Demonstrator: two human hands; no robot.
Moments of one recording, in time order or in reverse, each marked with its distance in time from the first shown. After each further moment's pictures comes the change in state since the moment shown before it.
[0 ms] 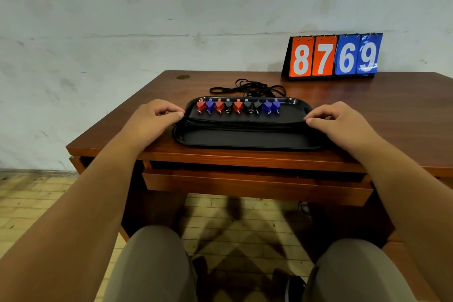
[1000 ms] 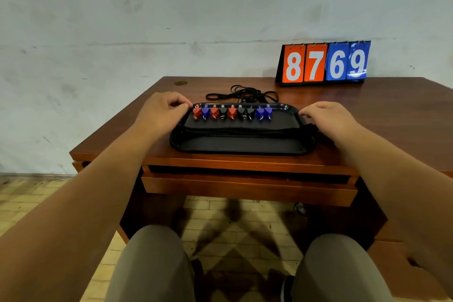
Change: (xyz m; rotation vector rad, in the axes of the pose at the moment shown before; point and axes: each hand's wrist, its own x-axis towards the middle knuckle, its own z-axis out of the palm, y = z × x) left_hand 0.010 0.054 0.011 0.167 0.093 0.100; right_hand 0.024 -0.016 -0.010 0.244 0.048 0.339
